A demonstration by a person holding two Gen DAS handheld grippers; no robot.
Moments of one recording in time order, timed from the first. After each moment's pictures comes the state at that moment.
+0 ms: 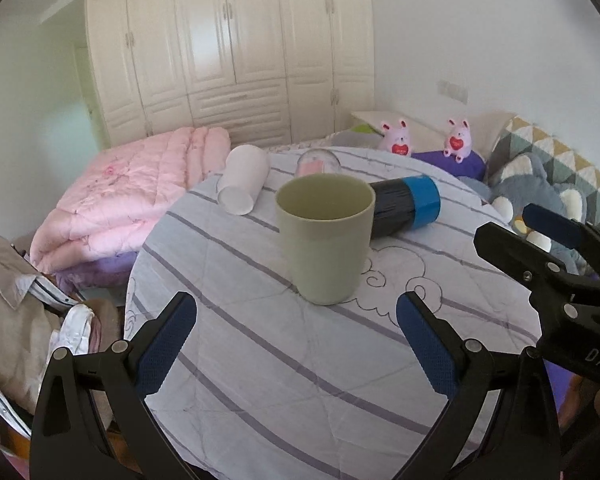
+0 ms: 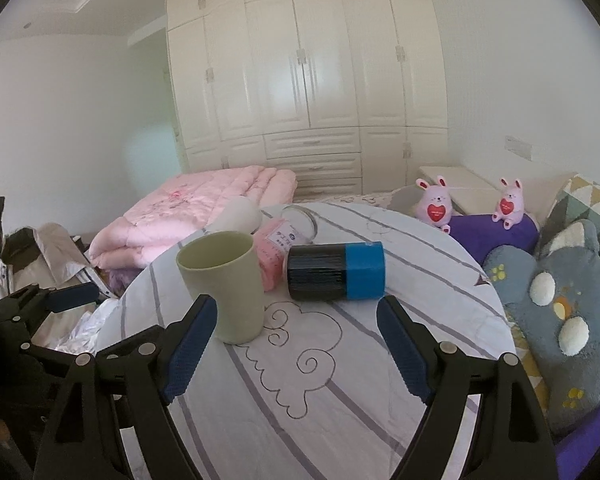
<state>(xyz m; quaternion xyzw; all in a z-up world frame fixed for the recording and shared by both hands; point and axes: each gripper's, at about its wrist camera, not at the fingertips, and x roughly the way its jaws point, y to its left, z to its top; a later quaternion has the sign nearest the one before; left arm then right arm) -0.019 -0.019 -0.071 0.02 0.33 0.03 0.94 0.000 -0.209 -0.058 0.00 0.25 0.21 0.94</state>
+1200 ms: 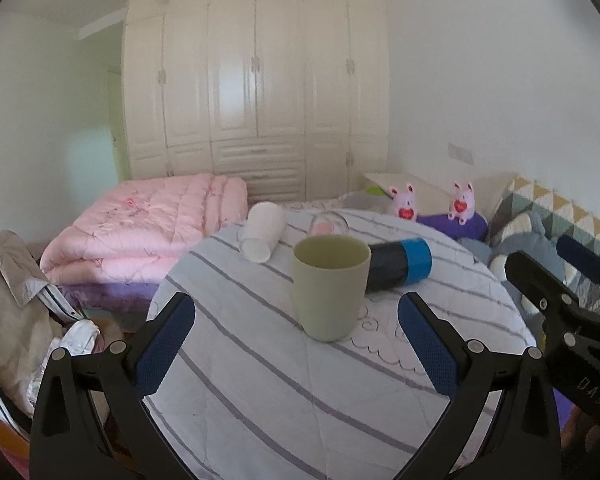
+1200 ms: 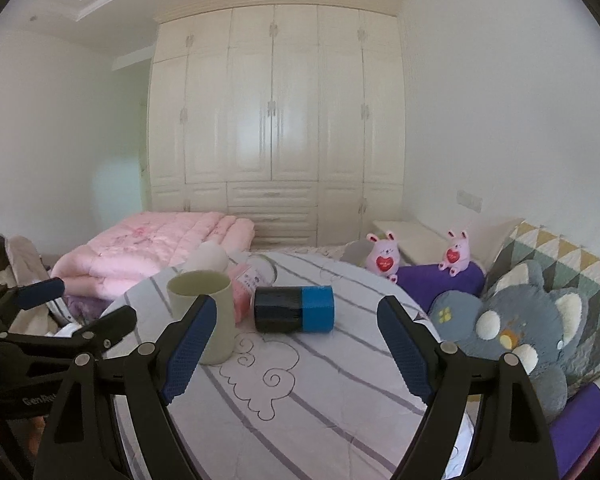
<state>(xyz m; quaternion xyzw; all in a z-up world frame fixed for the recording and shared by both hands) -0.063 -0.016 -0.043 -0.01 0.22 0.06 0.97 -0.055 -0.214 -0.034 -0.03 0.15 0.13 0.98</state>
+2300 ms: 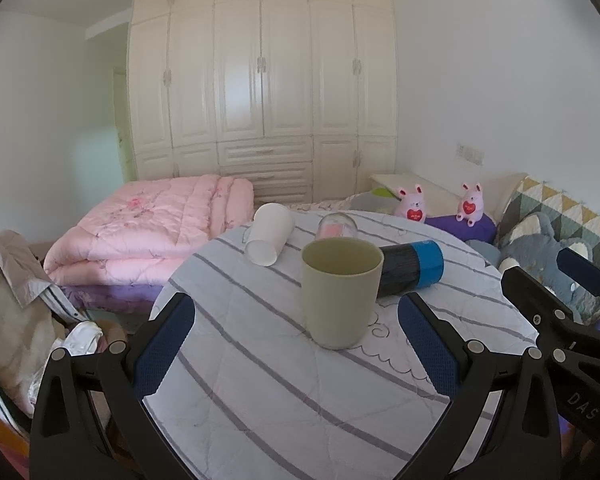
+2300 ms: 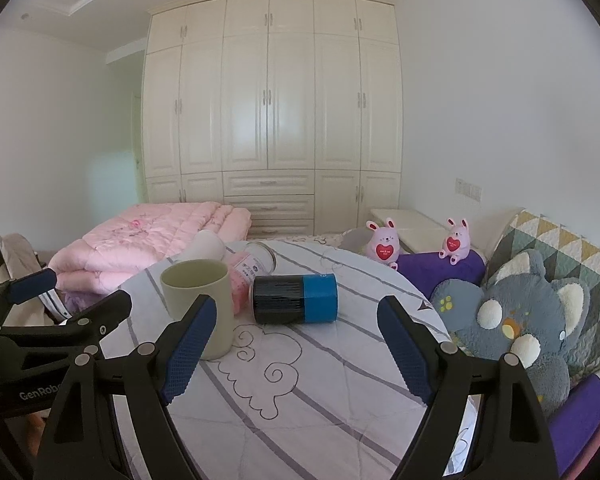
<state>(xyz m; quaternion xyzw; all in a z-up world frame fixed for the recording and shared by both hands) -0.050 -0.014 -0.049 -0.01 0.22 0.06 0.97 -0.046 -0.205 -0.039 -0.03 0.17 0.12 0.98</state>
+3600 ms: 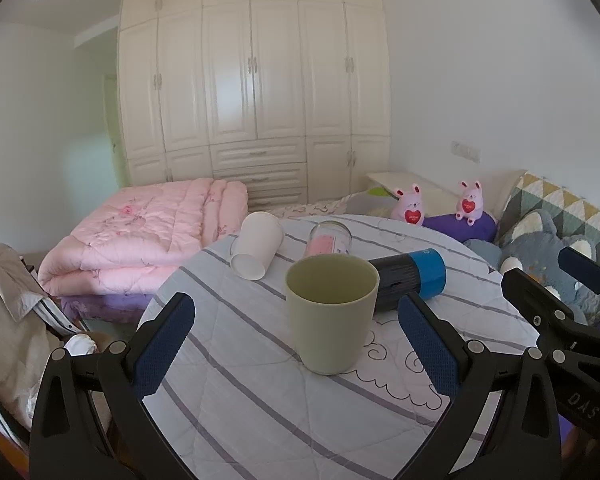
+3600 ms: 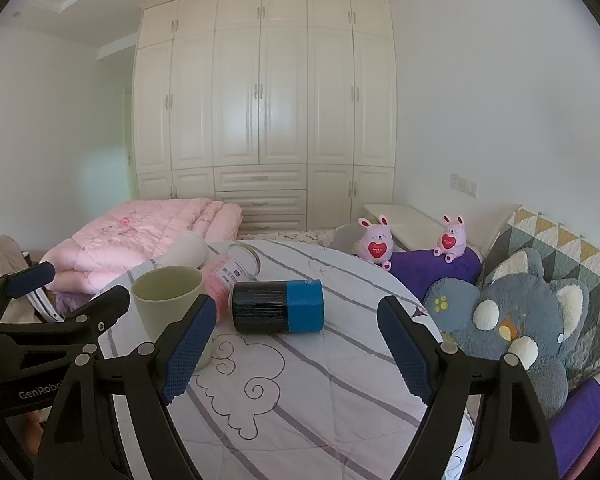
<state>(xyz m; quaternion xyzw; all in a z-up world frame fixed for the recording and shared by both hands) -0.018 -0.021 -0.046 0.00 0.22 0.06 0.97 -0.017 -0.214 -0.041 -0.03 0.18 0.11 0.98</state>
